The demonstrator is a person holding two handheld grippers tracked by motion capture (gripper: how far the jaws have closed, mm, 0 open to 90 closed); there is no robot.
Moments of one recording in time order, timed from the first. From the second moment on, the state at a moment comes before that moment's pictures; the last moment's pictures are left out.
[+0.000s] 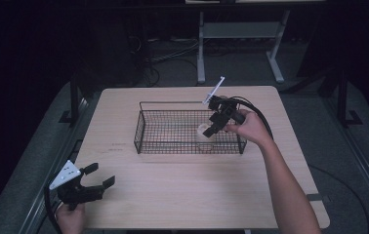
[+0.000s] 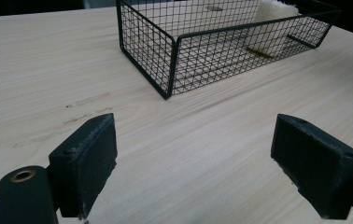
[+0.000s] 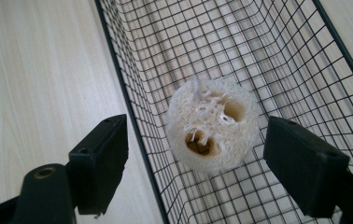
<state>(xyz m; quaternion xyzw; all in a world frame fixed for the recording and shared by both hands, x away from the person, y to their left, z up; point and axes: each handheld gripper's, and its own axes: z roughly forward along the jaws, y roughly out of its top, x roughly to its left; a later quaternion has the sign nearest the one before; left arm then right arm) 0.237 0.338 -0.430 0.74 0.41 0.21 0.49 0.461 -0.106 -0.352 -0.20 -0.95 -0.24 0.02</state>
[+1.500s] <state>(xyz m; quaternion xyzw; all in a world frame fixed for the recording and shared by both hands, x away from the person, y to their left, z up) 0.237 0.332 -0.430 0.75 0.40 0.21 0.48 0.393 -0.143 -0.340 -0.19 -0.95 -0.25 -0.01</state>
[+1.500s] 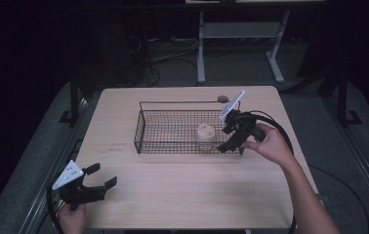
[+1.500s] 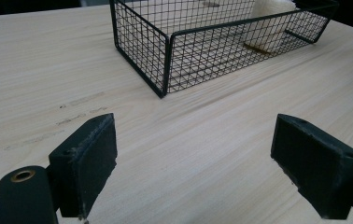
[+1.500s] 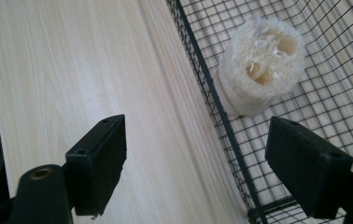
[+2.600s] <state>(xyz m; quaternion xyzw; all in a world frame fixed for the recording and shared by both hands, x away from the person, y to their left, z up) 0.237 0.331 -0.430 0.75 0.40 0.21 0.48 0.343 -0.166 -0.368 -0.19 -0.95 -0.26 -0.01</state>
